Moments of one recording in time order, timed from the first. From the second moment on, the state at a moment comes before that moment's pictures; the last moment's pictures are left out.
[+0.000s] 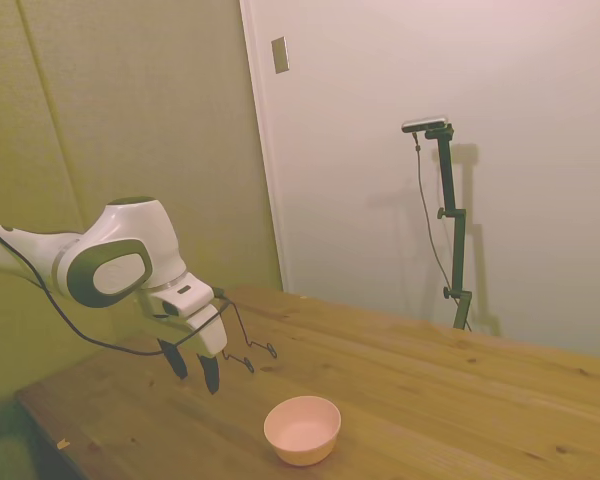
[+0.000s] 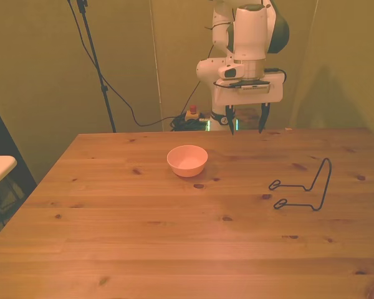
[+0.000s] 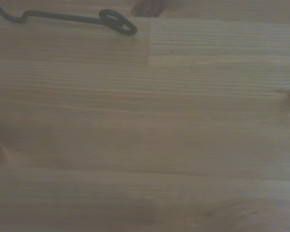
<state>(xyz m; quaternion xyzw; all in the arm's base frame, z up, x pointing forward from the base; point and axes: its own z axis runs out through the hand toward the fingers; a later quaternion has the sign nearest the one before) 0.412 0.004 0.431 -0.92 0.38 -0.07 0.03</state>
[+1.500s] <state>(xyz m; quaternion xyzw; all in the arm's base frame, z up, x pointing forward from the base) 0.486 -0.109 0.381 -0.87 0.49 -0.08 -0.03</state>
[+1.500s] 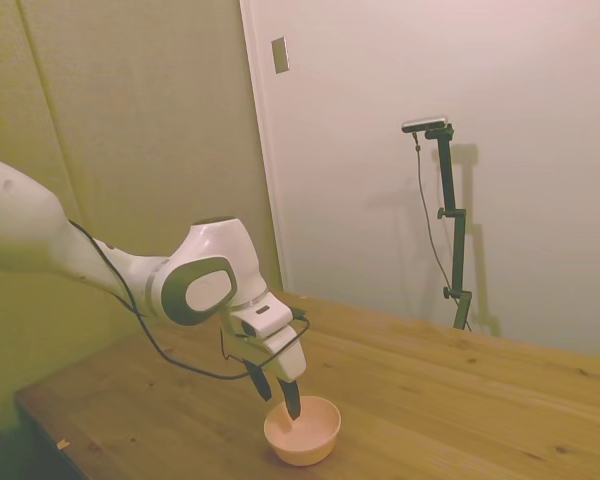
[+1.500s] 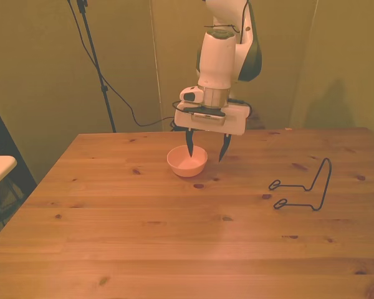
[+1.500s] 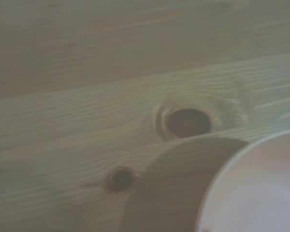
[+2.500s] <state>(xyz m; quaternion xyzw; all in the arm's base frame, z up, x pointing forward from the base) 0.496 -0.106 0.367 -0.87 0.49 -0.07 -0.03</state>
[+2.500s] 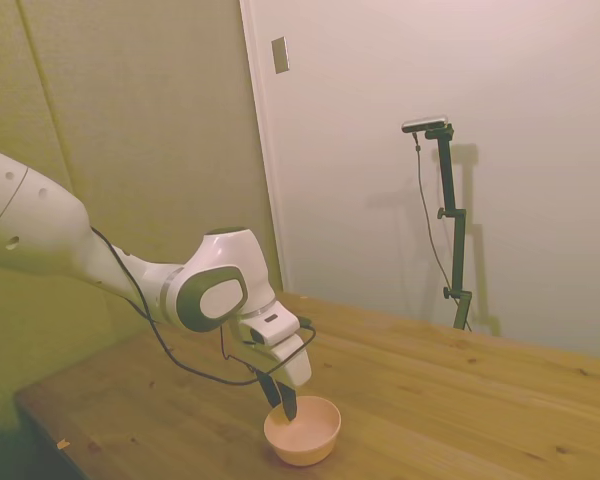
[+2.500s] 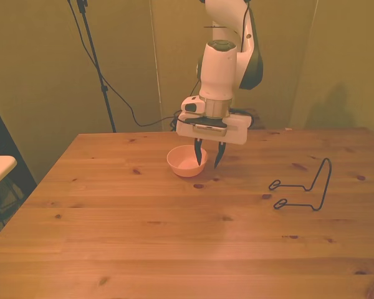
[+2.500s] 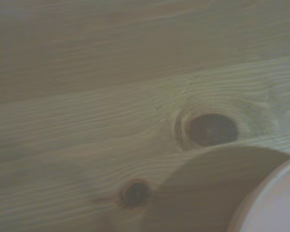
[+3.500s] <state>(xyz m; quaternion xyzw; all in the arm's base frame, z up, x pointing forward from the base) 0.494 -0.111 0.401 -0.87 0.49 -0.09 0.02</state>
